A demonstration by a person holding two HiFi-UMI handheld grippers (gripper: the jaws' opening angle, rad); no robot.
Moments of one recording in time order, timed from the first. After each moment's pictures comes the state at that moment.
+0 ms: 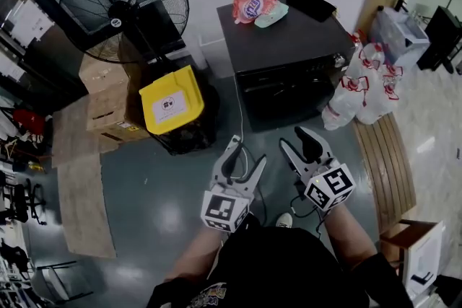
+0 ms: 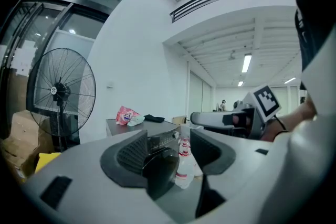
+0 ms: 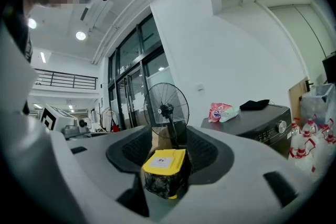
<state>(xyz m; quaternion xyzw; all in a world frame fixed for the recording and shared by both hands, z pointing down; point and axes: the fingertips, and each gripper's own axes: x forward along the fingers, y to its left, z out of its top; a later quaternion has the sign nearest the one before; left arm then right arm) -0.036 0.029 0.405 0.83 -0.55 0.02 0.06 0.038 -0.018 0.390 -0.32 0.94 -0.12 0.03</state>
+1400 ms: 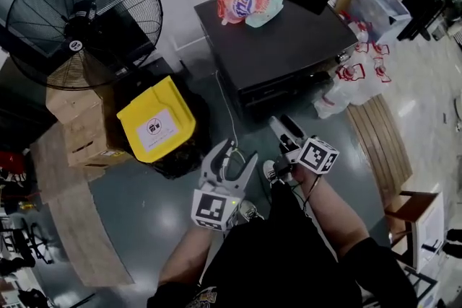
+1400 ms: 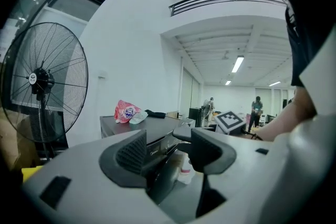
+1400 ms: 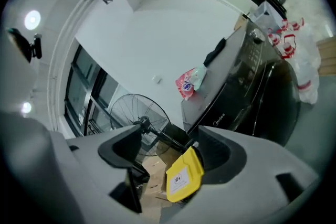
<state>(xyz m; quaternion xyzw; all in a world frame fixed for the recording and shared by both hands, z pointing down) -0.159 -0.103 0.439 0.87 -0.48 0.05 0.08 -0.067 -0.196 0.519 -0.39 0.79 -0.44 0.16</state>
